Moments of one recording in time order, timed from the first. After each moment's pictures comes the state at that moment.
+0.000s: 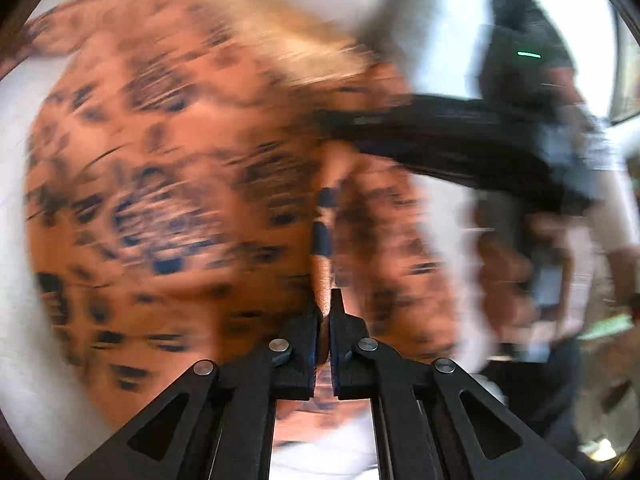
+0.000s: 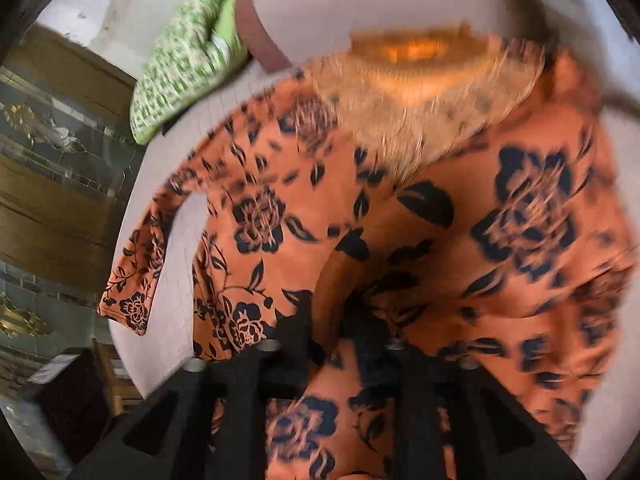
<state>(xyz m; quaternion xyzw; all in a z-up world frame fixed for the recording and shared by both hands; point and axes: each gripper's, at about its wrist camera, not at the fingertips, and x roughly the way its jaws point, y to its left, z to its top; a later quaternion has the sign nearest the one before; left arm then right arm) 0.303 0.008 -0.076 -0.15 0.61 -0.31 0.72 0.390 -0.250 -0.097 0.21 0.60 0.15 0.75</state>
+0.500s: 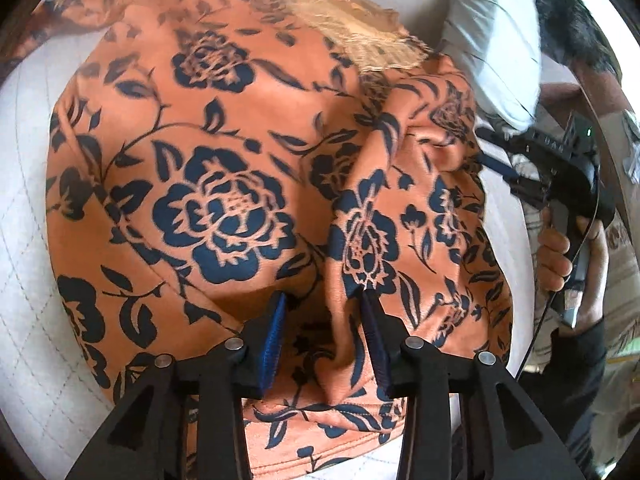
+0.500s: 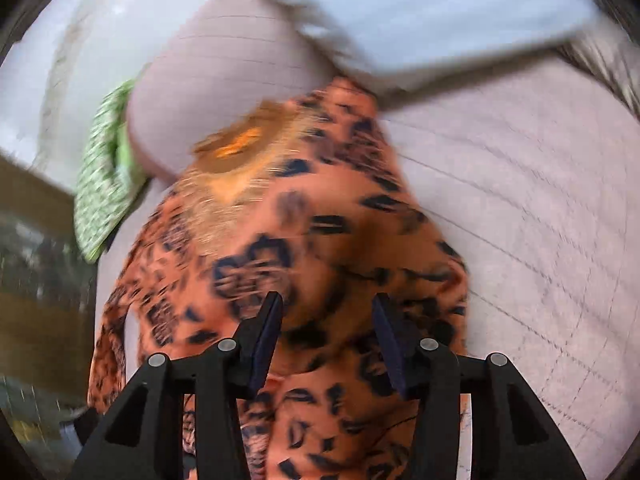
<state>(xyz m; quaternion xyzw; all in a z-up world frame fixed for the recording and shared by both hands) 0.321 -0.008 -0.107 -0.14 0.63 -0.26 0.72 0.370 -0.403 -0.106 0.30 0.53 -0.03 0.79</state>
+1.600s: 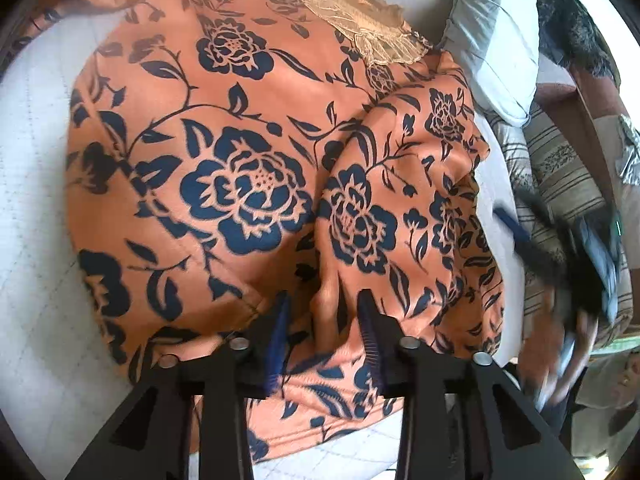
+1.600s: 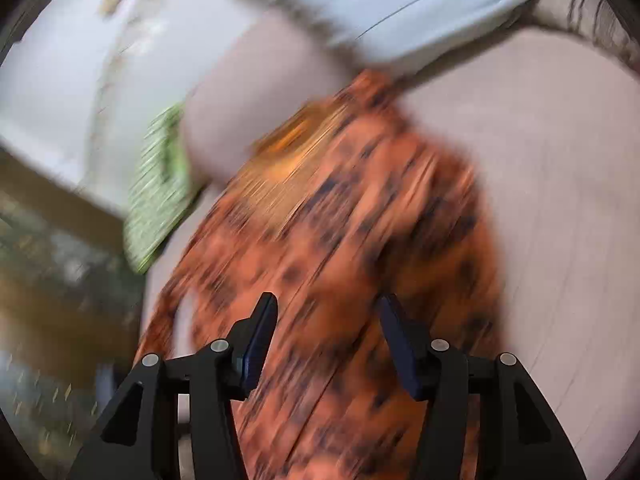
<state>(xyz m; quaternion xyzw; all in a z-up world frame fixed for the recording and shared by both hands) 0.311 0.008 -0.094 -0.14 0.64 -0.27 0.70 0.254 -0.348 -0.068 0.37 0.46 0.06 0.81</state>
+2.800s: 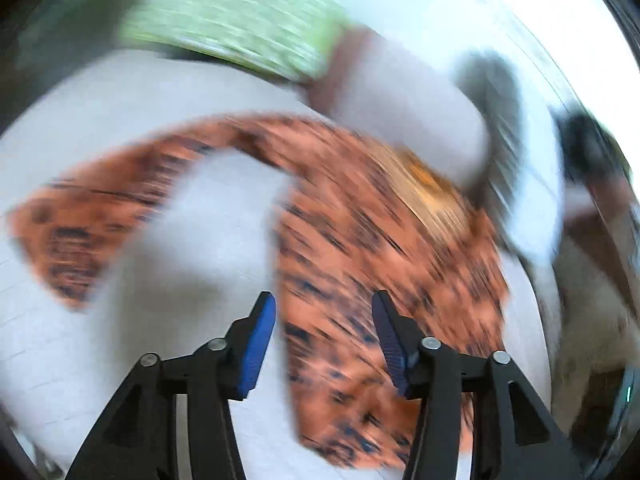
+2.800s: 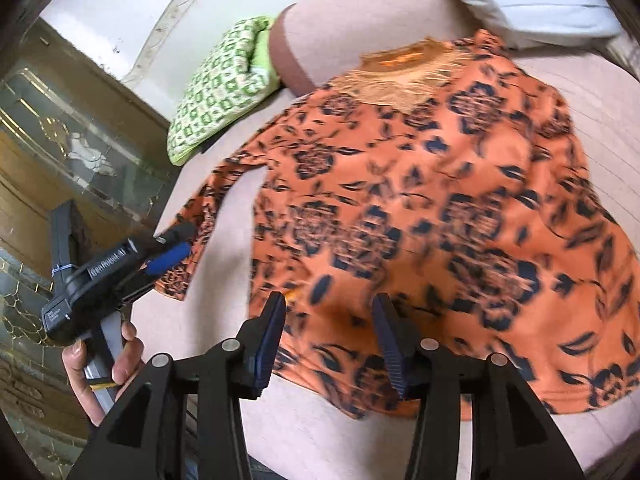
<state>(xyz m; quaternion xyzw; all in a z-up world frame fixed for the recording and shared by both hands) 0.245 0.158 0.009 -0.22 0.43 -0.06 0.87 0.197 -0.195 -0.023 0.25 0.50 0.12 0.82</state>
